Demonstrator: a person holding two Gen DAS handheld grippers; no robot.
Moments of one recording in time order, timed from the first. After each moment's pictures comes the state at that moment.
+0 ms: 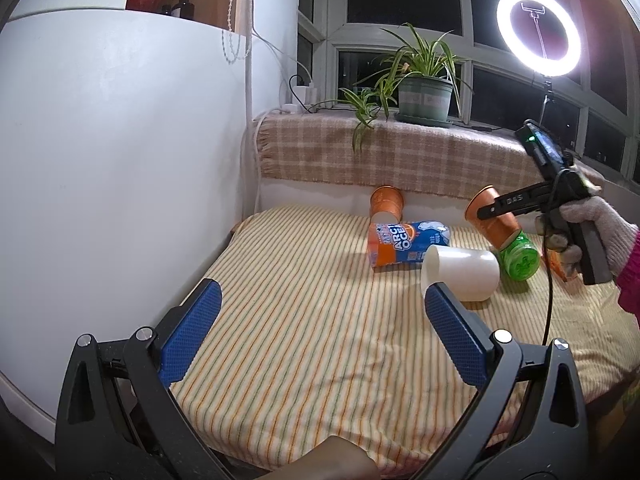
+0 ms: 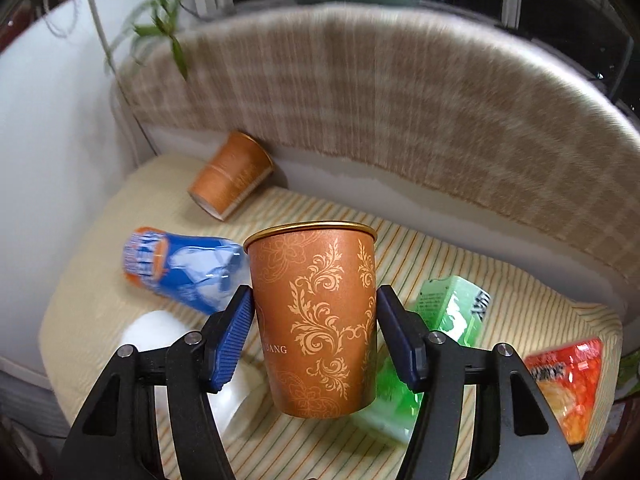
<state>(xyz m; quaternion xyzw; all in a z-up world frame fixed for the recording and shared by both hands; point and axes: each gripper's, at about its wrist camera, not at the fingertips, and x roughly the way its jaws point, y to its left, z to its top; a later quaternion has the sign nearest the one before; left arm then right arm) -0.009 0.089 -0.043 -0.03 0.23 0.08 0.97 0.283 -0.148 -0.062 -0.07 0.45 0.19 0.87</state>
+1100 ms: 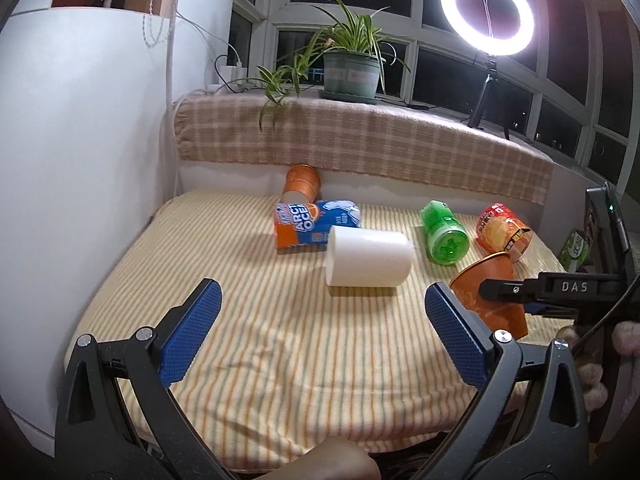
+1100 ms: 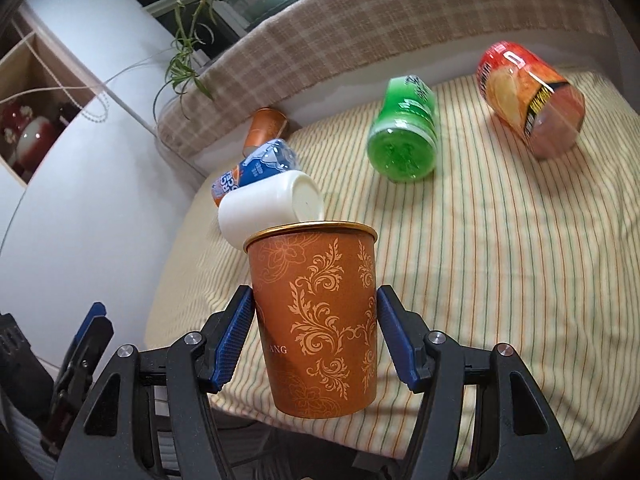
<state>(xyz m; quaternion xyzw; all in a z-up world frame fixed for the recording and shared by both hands) 0.014 0.018 -0.046 -0.05 0.27 -0.03 0.96 0.104 -0.227 -0.094 0.19 0.46 0.19 0.85</state>
